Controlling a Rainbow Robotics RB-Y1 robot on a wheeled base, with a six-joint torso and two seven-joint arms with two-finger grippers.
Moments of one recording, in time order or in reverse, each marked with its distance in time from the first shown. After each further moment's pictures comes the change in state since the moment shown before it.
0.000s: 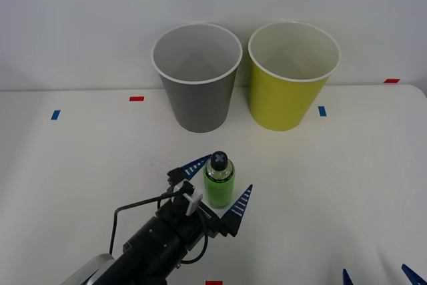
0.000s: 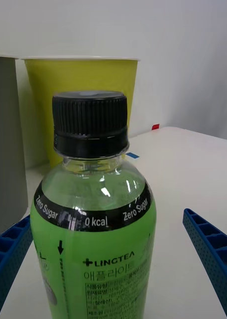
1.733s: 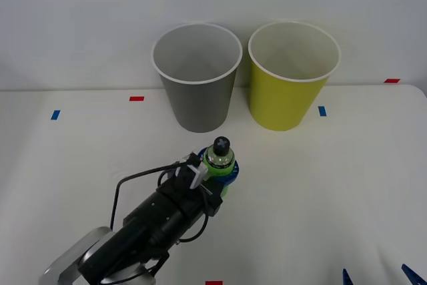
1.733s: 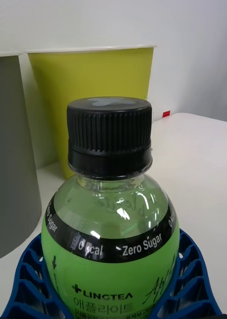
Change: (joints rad) right arm 0.000 0.000 0.000 0.000 0.000 0.000 0.000; left arm -0.065 0.008 0.052 -0.121 0.005 0.274 0.011
